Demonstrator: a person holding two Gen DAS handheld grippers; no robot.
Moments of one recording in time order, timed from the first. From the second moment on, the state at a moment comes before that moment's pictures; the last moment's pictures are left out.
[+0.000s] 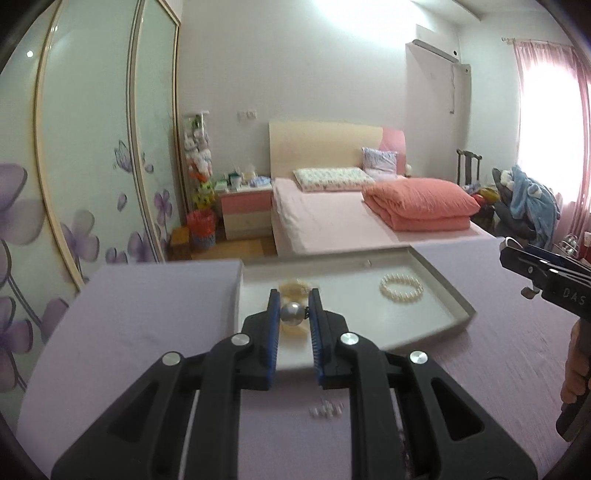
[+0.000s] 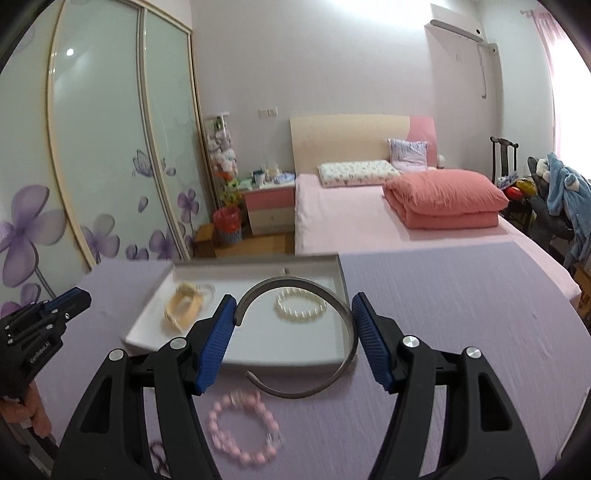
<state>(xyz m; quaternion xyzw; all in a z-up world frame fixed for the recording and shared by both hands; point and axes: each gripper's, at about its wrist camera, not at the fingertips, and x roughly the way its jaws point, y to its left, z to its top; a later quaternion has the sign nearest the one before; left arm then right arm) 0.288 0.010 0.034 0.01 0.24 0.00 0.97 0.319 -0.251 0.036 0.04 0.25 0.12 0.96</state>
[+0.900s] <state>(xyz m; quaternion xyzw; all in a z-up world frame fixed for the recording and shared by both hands) 0.441 0.008 -0.016 0.00 0.27 0.01 0.96 0.445 -0.207 -0.033 0.05 0.33 0.11 0.93</state>
